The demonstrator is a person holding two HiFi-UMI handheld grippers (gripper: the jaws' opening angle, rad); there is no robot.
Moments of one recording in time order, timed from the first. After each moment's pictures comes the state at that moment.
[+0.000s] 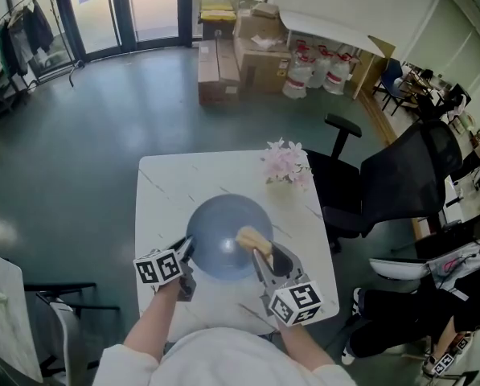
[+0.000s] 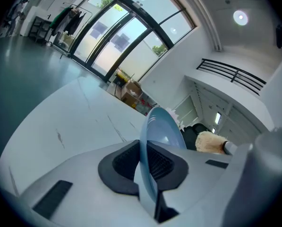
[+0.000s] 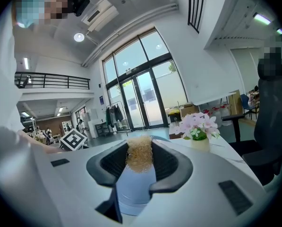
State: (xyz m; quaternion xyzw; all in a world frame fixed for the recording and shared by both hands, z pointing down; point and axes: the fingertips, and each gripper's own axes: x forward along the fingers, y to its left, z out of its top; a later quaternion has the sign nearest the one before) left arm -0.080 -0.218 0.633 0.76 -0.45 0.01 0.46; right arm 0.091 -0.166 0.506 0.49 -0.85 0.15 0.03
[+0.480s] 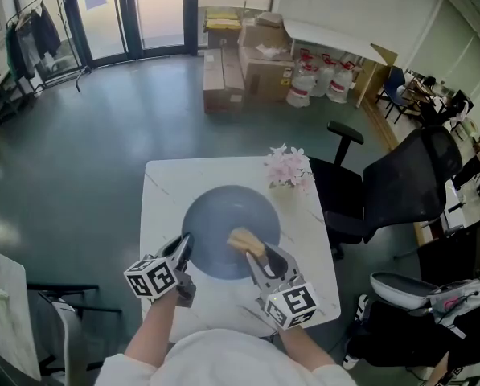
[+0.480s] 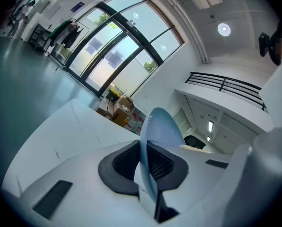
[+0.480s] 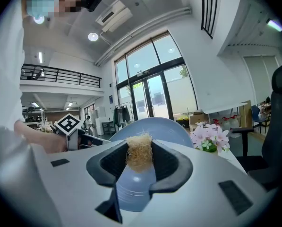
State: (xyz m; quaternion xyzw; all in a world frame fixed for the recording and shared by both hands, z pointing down) left arm -0.094 -0.202 0.547 0.79 -0.46 -0.07 0.40; right arm 0.062 -0.154 0.479 0.46 -0.88 0.09 0.04
